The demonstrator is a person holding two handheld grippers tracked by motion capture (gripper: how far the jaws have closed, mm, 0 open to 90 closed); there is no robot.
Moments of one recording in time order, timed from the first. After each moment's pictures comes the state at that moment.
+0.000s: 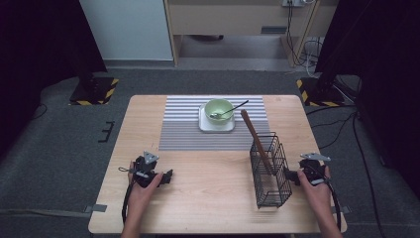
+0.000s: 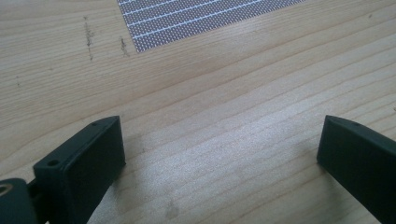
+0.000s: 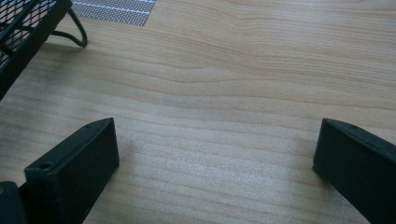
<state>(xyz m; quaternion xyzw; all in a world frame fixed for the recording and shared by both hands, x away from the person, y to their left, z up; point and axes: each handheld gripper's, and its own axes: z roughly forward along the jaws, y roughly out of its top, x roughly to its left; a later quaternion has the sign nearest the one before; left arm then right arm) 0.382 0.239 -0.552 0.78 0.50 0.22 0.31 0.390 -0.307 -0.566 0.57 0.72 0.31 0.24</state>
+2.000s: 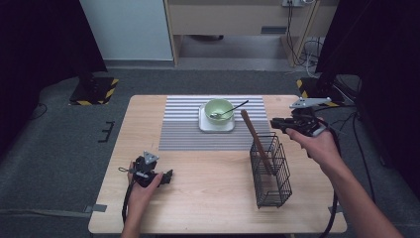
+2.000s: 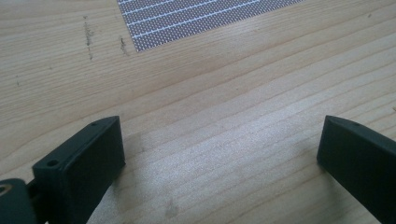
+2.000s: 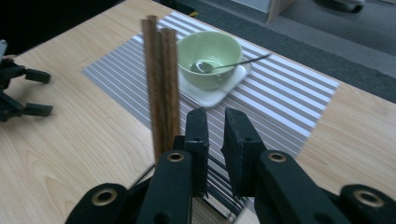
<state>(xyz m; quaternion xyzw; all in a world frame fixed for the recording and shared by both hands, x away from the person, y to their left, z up) 0.382 0.240 -0.552 0.78 0.50 0.22 0.31 0.436 -0.241 -0.370 0.38 0.80 0.43 0.16</state>
